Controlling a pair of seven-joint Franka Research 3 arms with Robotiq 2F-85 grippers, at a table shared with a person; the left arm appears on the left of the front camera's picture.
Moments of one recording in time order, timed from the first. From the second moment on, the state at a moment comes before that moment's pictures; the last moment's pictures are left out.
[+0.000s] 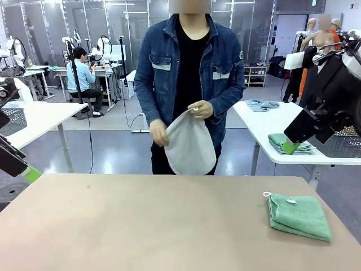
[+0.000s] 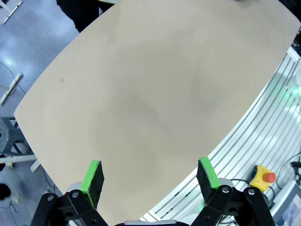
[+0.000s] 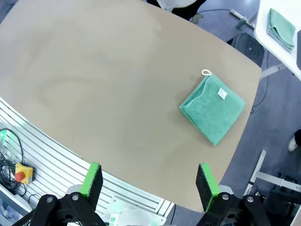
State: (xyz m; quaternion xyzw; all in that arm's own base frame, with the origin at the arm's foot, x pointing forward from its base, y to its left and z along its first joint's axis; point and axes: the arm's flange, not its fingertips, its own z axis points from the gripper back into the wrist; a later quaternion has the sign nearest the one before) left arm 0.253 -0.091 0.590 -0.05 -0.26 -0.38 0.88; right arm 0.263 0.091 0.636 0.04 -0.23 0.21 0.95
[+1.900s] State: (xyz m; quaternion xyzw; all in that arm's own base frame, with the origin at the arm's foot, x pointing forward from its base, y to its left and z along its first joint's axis) left arm 0.253 -0.091 0.590 -0.05 -0.26 -0.38 0.88; right arm 0.263 0.091 0.636 0.04 -0.23 0.21 0.95
